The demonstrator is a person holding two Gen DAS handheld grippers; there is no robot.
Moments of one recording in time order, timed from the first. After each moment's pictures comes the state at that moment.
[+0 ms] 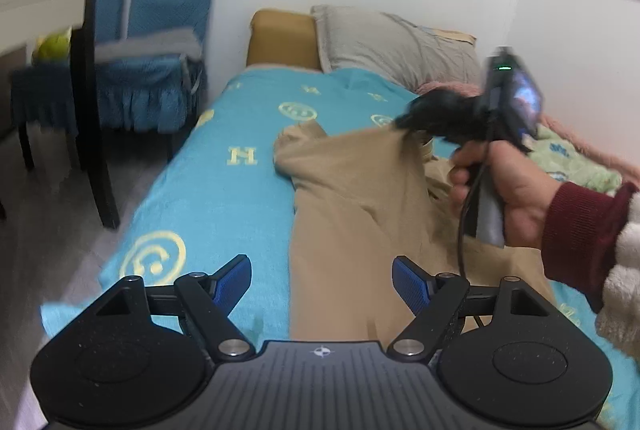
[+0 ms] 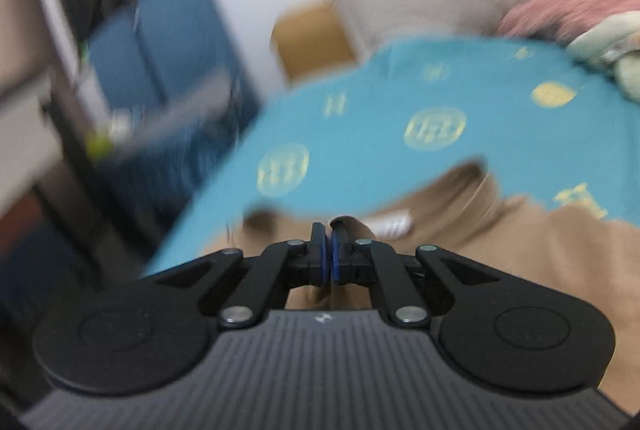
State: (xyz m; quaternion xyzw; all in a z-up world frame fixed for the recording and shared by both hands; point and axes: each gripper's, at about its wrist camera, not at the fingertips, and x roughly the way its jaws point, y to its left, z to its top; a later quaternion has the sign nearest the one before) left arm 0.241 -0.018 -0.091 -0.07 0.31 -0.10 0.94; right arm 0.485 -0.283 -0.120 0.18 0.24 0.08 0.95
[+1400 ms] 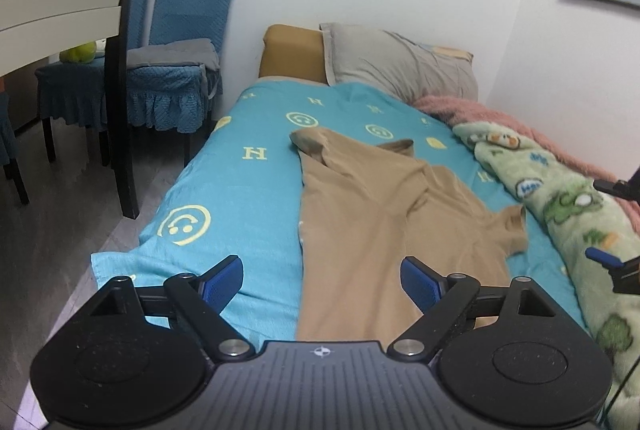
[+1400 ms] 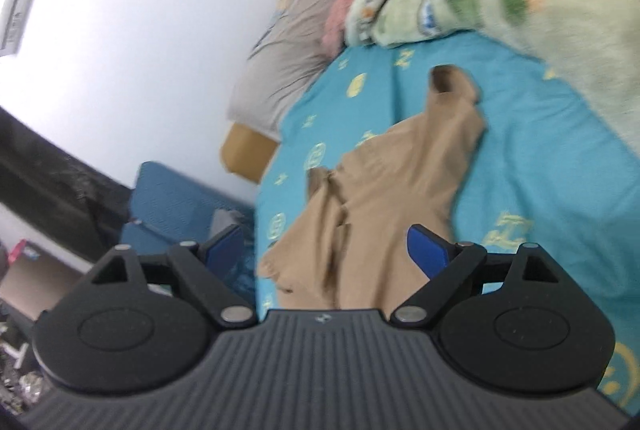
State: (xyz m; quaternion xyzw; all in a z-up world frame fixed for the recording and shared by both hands) left arm 0.134 -0.020 -0.049 -0.06 0.30 -0.08 0.95; right arm 0.181 -0.436 -0.087 0.50 0.20 -0.03 0.84
